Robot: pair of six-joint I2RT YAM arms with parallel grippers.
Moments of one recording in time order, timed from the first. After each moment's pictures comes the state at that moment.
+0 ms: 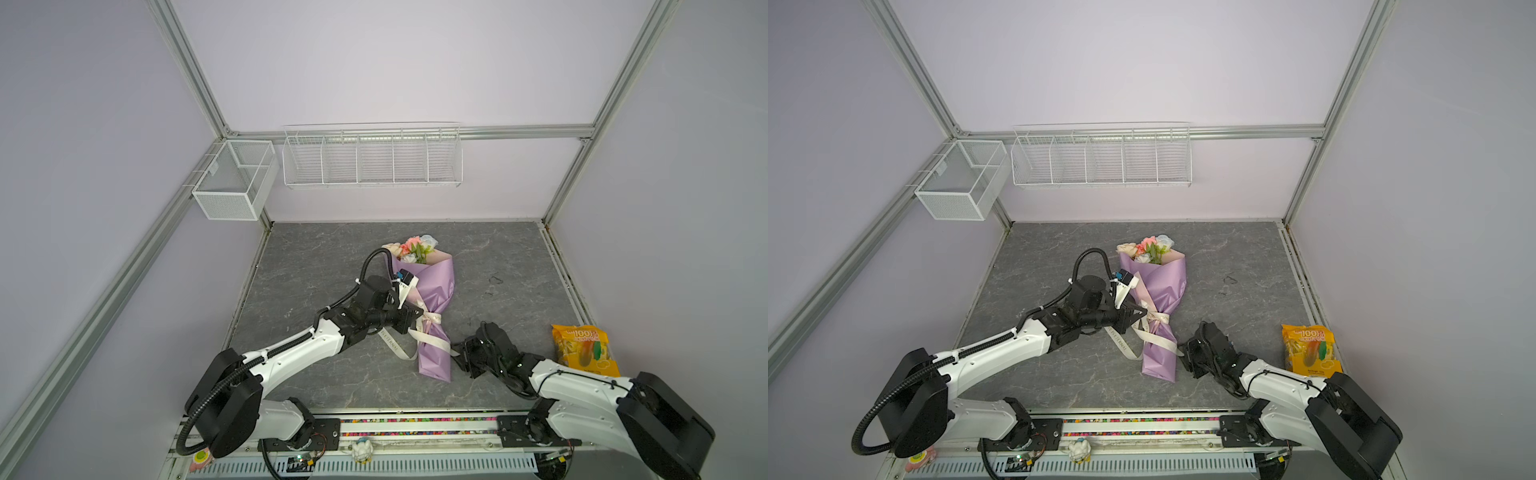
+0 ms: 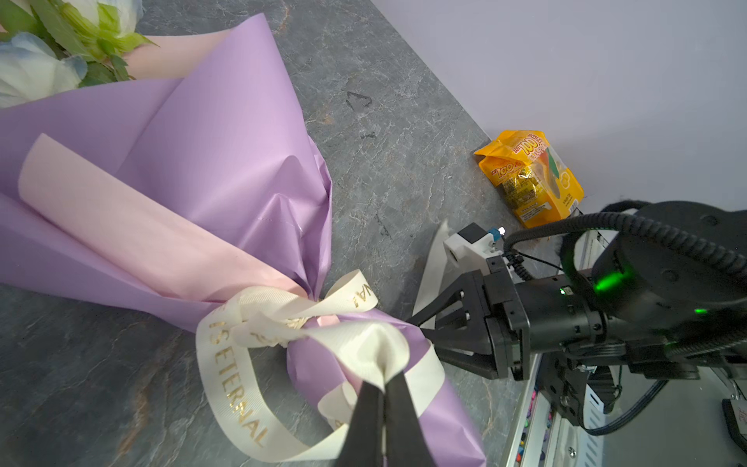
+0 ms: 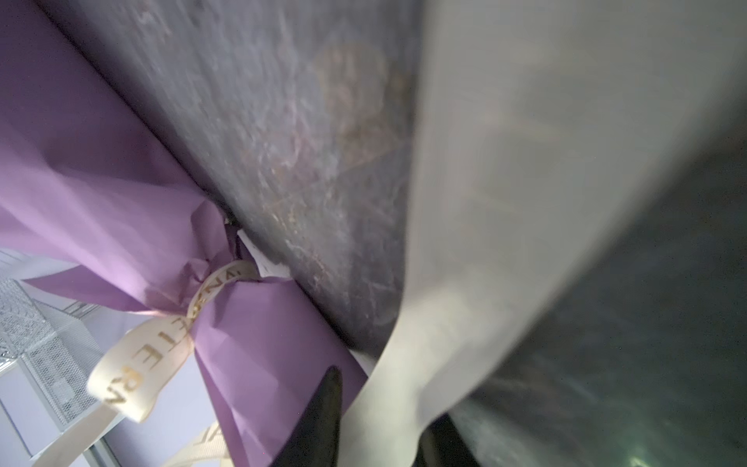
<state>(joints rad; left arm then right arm) -0.80 1.35 0.82 -0.03 0.38 -0.31 0.71 1.13 0.24 0.10 -0.11 1.90</state>
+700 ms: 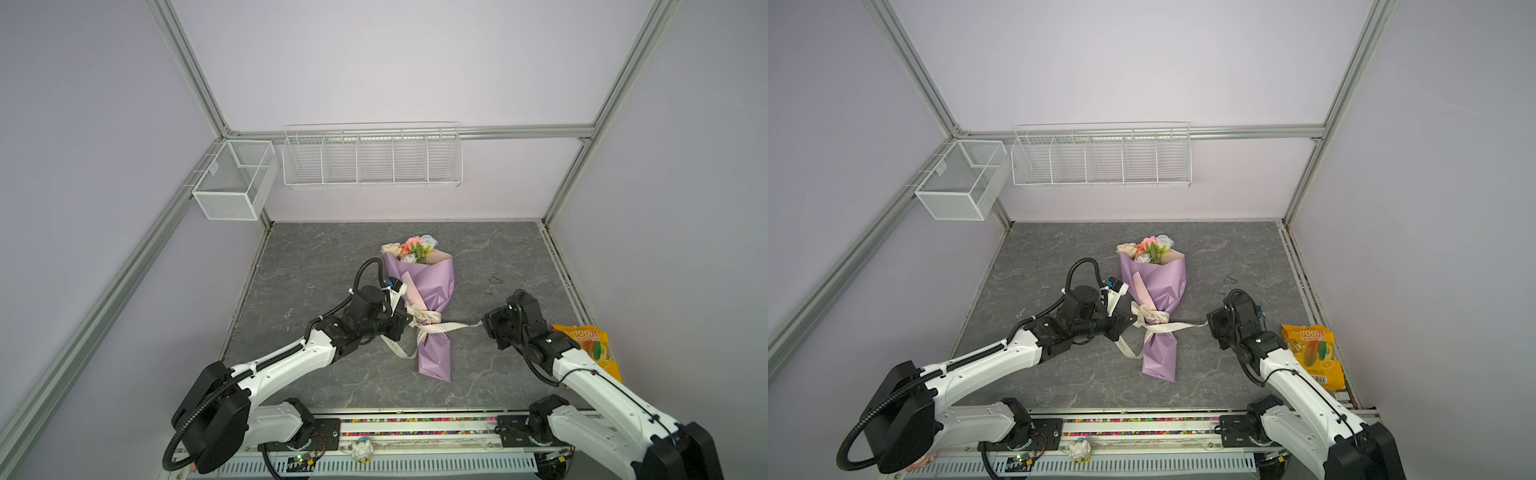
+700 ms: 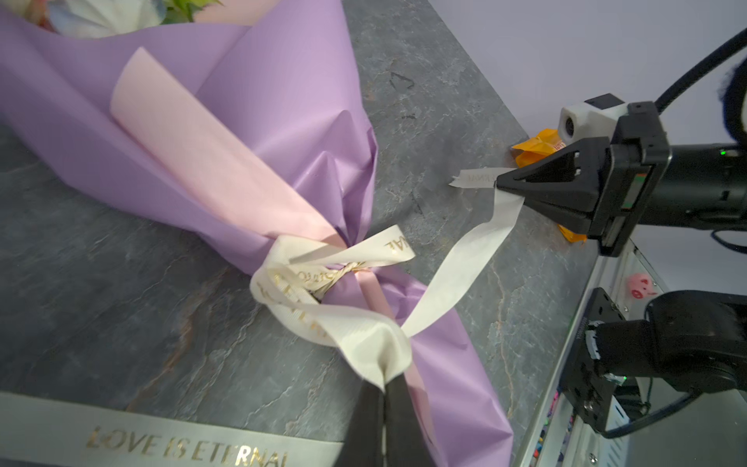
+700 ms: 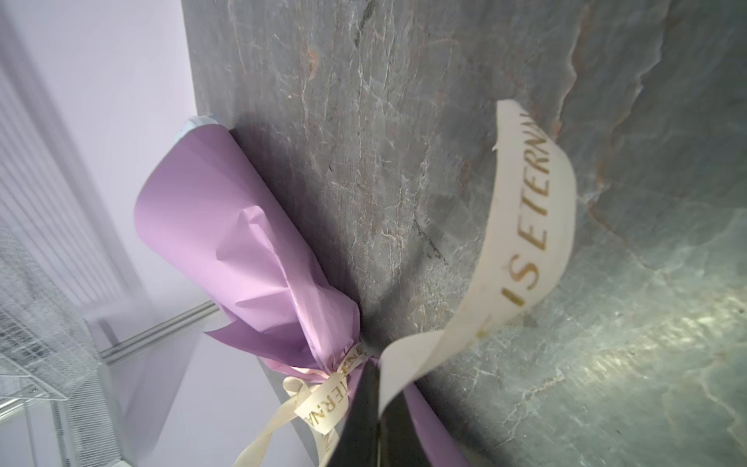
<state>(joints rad) -0.80 1.23 0.68 -0.05 0.24 -0.39 0.36 1.00 0.55 -0.35 -0.09 1.47</state>
